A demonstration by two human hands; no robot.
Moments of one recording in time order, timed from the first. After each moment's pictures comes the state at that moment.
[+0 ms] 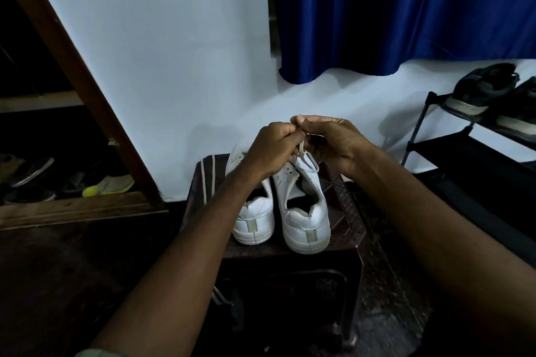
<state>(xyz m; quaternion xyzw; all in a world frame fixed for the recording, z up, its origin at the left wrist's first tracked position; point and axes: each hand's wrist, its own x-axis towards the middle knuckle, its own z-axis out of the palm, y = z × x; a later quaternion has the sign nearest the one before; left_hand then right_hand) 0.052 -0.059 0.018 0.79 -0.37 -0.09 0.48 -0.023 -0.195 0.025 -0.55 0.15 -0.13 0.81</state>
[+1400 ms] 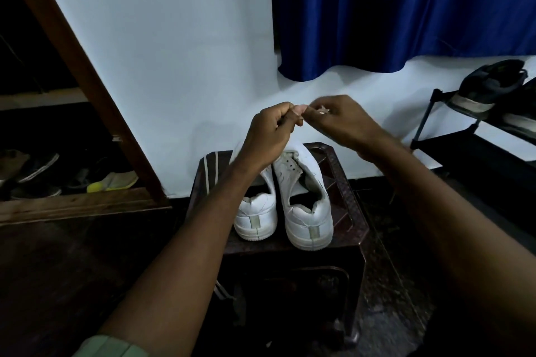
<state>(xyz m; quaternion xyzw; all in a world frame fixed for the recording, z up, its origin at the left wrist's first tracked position) 0.064 -0.055 0.019 0.76 -0.41 0.03 0.51 -0.030 -0.208 0.050 -0.89 0.08 -0.20 0.40</state>
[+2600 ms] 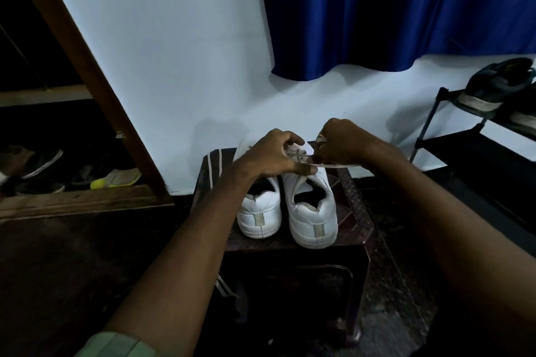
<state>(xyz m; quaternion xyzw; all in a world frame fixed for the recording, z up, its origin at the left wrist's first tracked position) 0.085 -0.046 -0.015 0.84 -0.40 -0.14 0.34 -0.024 -0.203 0.032 -0.97 0.15 -0.01 0.20</state>
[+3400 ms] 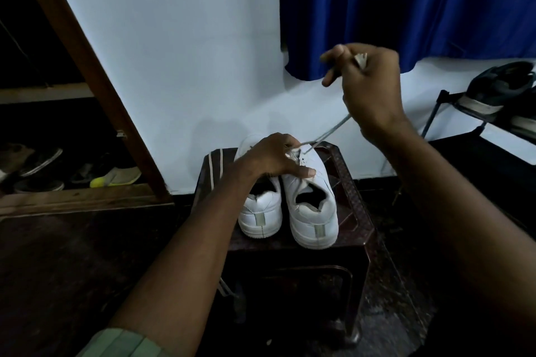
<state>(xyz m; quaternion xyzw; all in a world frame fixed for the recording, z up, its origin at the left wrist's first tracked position) 0.087 -0.047 -0.012 0.87 -0.38 -0.14 0.27 -0.036 -0.190 0.090 -0.77 0.07 -0.44 0.45</state>
